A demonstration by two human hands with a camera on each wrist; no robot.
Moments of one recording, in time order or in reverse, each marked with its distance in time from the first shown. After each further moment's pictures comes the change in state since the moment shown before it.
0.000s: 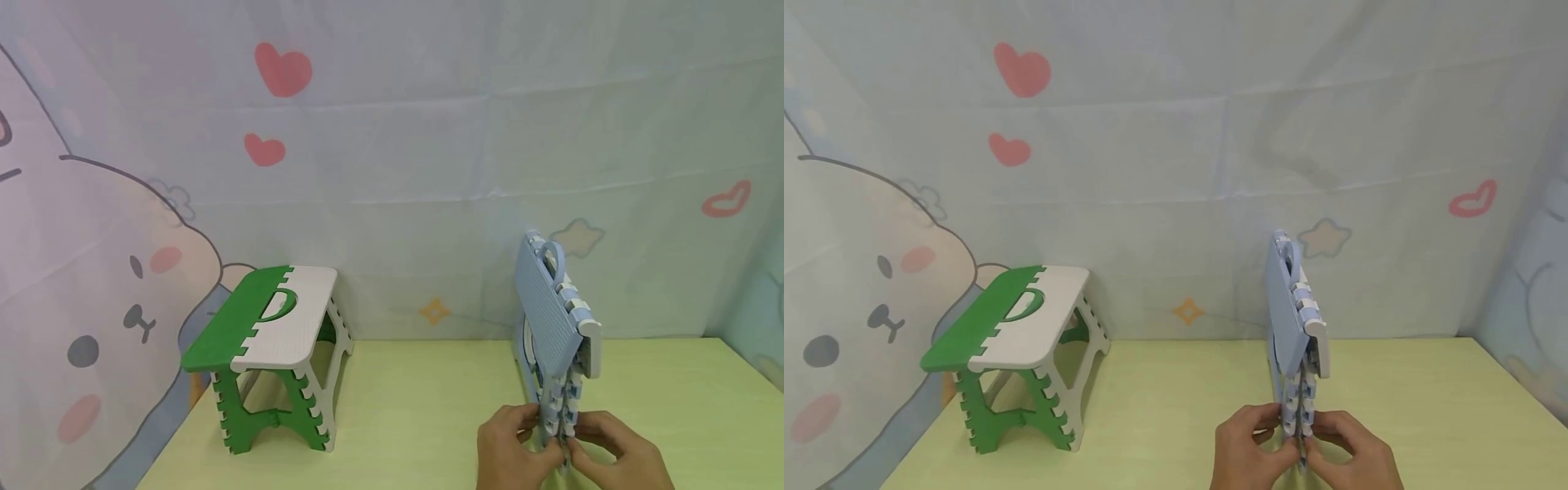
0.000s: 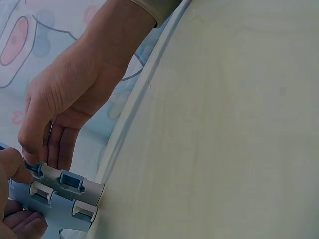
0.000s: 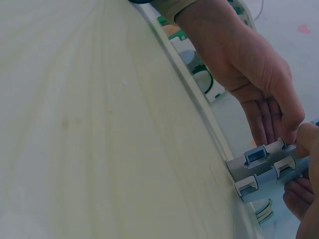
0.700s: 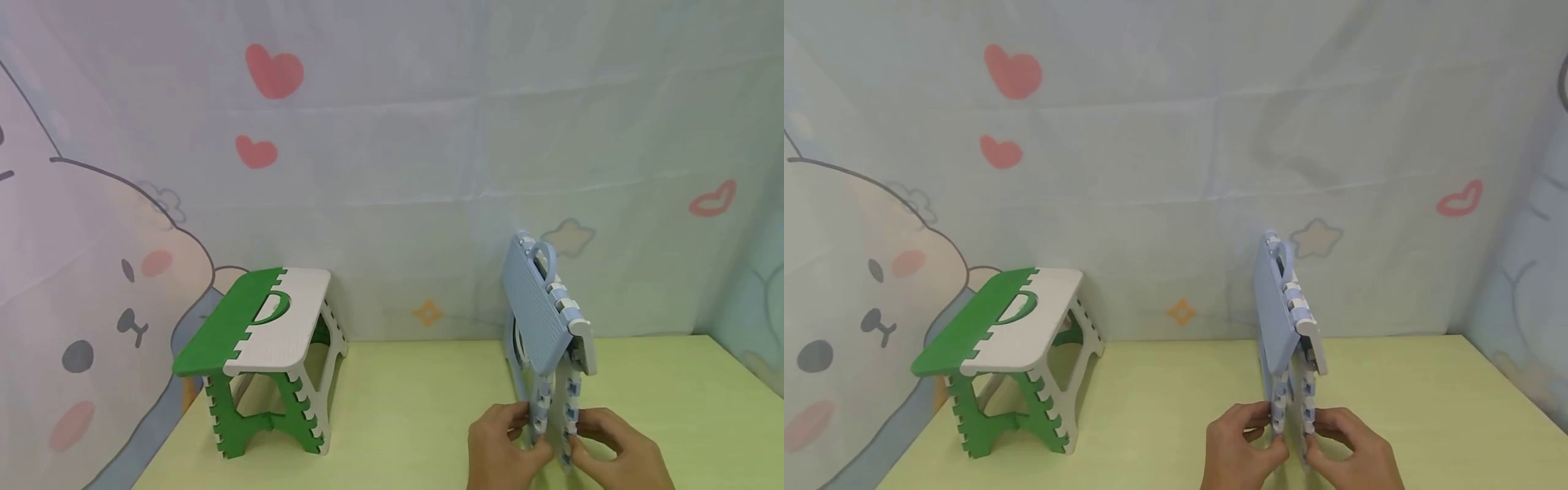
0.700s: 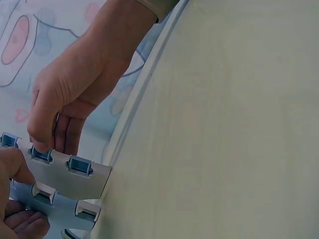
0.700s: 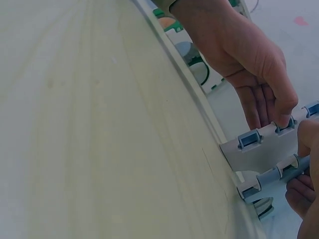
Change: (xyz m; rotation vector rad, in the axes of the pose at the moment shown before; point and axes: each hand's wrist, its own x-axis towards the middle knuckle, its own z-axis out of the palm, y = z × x) left_hand 0.000 0.000 -0.001 0.039 0.001 -0.014; right_hand 0.000 0.003 -0.009 -0.069 0.013 0.044
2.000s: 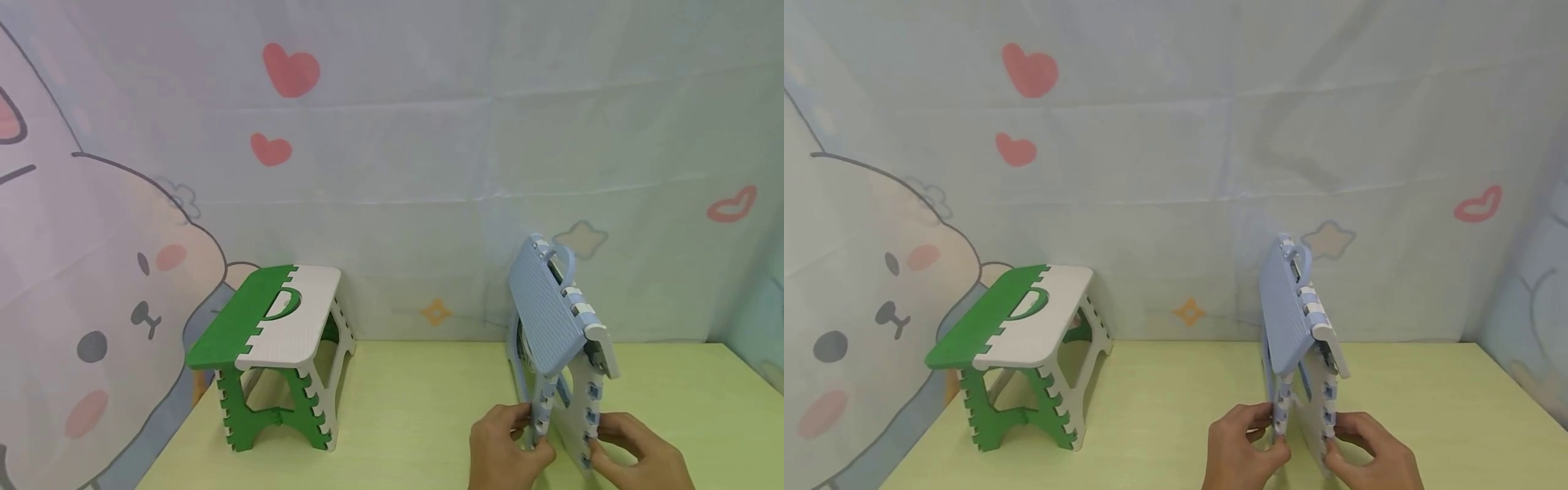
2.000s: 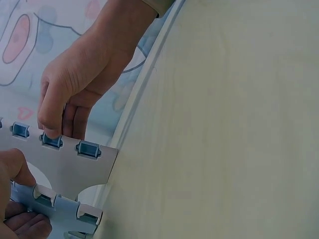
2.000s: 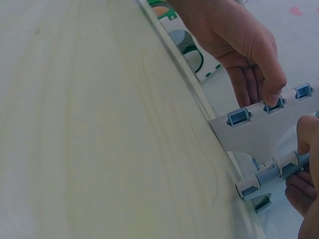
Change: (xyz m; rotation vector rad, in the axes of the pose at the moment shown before) left_hand 0.003 -0.001 -0.007 0.091 0.022 0.028; right_hand 0.005 0.011 -0.007 -0.019 0.050 -0.047
